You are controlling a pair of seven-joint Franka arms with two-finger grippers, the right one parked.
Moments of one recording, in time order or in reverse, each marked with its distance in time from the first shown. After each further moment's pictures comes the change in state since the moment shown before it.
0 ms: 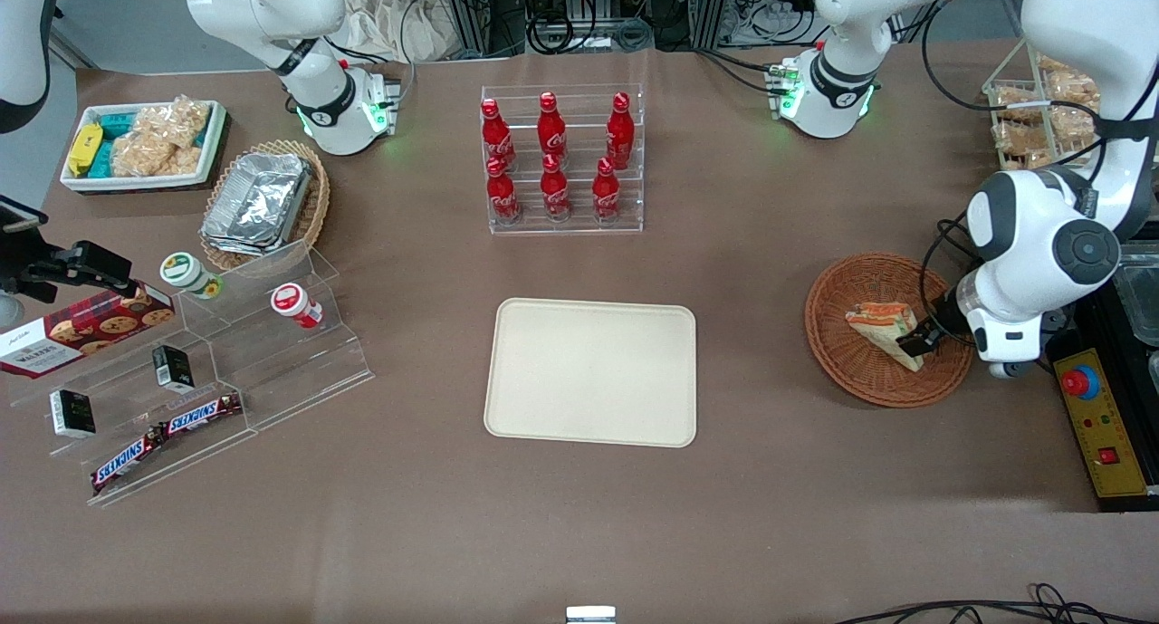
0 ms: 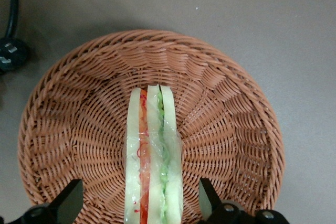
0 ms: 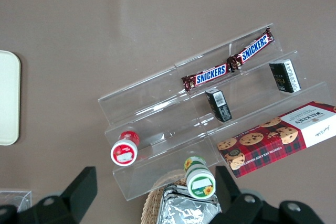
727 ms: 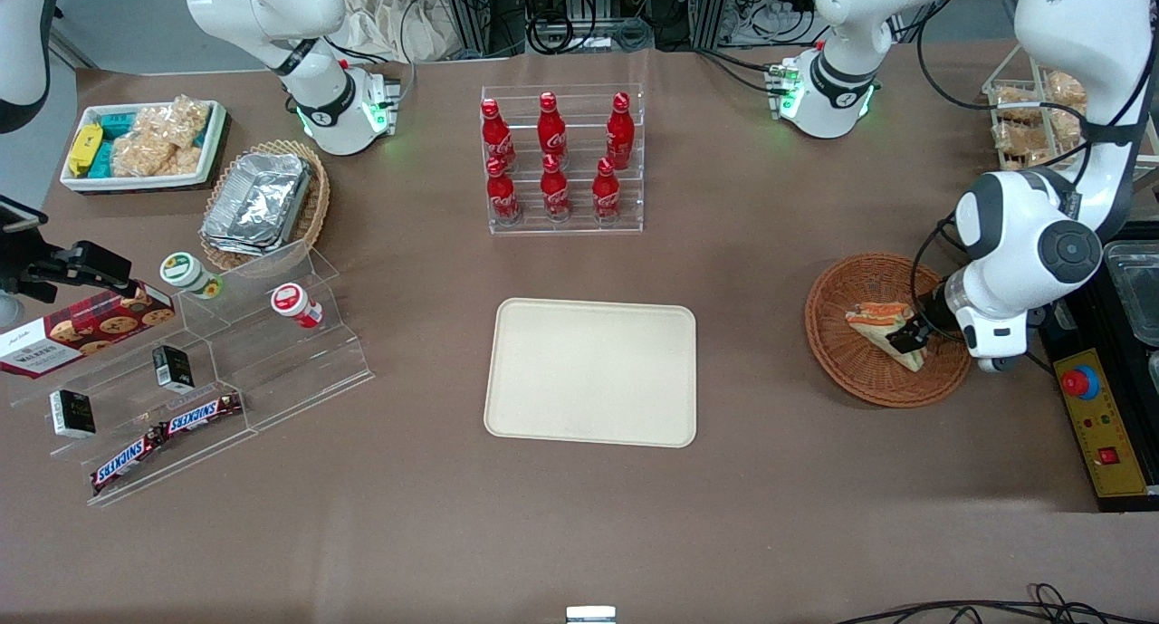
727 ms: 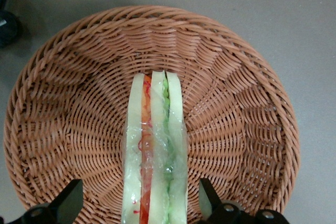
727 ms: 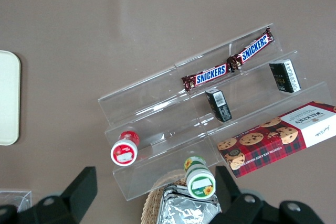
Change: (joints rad) arm 0.000 0.011 0.000 -0.030 -0.026 0.019 -0.032
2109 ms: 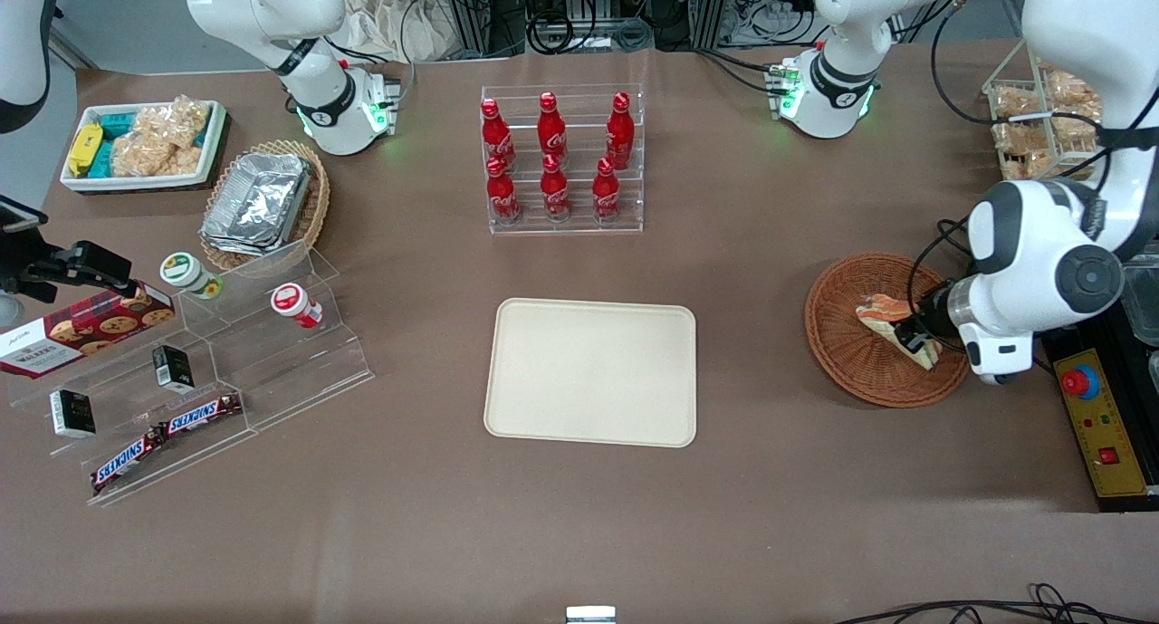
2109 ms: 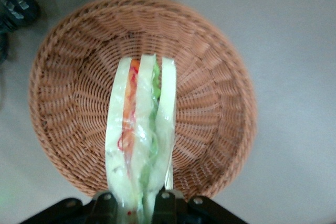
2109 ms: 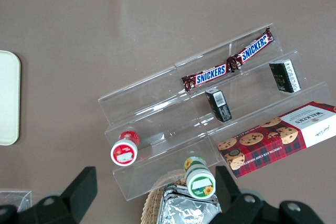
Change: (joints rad) arm -0.004 0.026 -0.083 0.276 -0.009 -0.383 -0.073
